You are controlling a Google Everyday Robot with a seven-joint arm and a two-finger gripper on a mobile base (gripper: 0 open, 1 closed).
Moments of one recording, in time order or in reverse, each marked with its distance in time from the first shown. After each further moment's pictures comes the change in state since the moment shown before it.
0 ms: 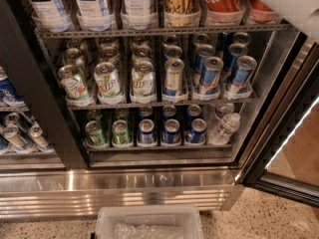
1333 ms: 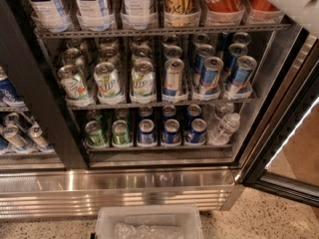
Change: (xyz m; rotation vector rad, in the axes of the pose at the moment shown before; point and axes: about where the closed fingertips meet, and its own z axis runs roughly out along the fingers) arm -0.004 -0.003 -0.014 0.053 0.008 0.000
